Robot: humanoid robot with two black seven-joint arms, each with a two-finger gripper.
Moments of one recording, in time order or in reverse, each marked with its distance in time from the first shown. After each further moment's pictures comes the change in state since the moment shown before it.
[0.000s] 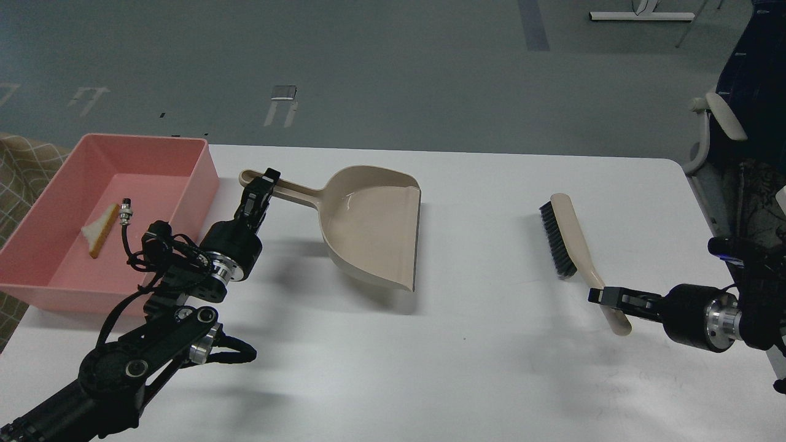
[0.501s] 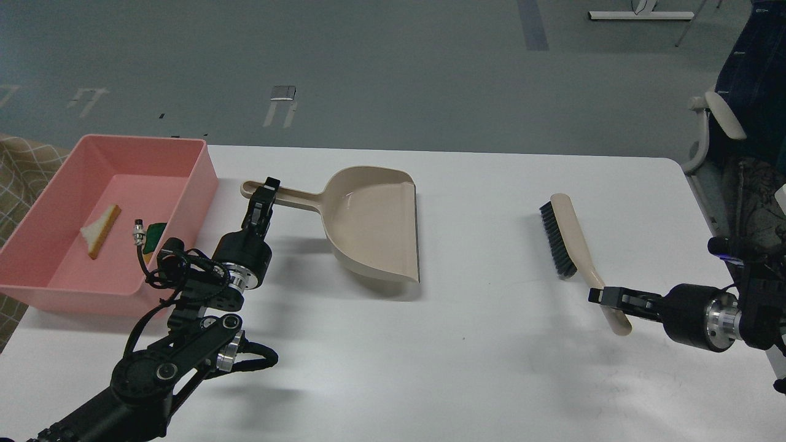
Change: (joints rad) left arm 0.001 -0.090 -0.002 0.086 0.001 0.111 -0.045; right arm 0.002 0.000 -0.001 -0.001 0.000 0.001 0.000
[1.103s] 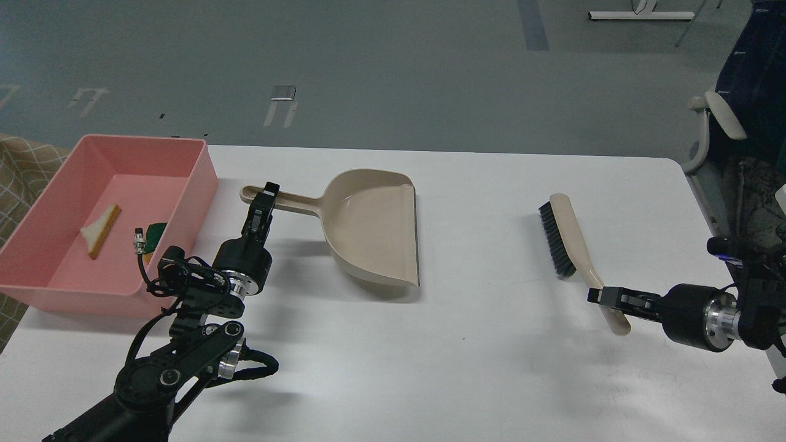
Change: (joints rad) left arm 0.022 -0.019 0.003 0.037 -0.001 0.005 -0.060; right arm 0.000 0.003 0.000 0.000 0.000 -0.001 0.000
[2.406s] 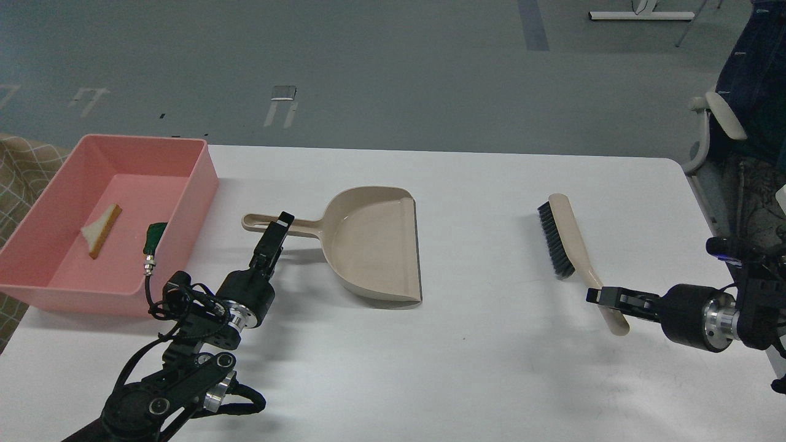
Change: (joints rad) left arm 0.065 0.058 0.079 -0.027 -0.004 -0.083 -0.009; right arm -0.001 0.001 -0.001 0.000 0.005 0.000 0.000
